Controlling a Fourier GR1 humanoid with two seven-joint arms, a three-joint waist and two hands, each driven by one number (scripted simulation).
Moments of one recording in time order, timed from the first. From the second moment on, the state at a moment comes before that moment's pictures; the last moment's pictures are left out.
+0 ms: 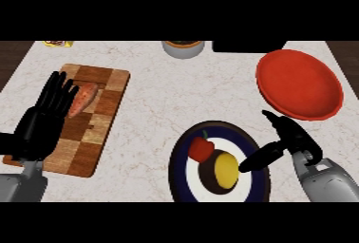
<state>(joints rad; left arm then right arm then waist) -0.14 0.42 -0.08 -1.56 0.51 0.10 -0.05 -0.29 -0.39 0.33 -1.68 0.10 0.08 1.24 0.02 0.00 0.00</state>
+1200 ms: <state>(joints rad) -0.11 0.40 -0.04 -1.59 0.50 0.08 -0.02 -0.20 -0.24 0.48 -1.69 0.40 0.02 1.23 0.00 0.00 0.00</state>
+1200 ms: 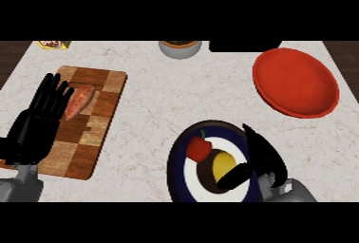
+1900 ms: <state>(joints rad) -0.13 0.37 -0.02 -1.57 0.47 0.07 -0.02 -0.20 -0.14 0.42 -1.54 0.45 0.05 1.18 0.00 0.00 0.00</state>
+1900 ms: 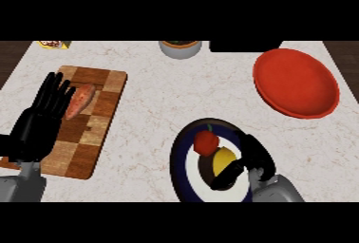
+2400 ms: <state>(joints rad) -0.13 0.36 0.00 -1.59 0.46 0.05 0.00 -0.25 -0.15 0.44 -1.47 0.51 0.13 1.12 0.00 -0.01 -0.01</state>
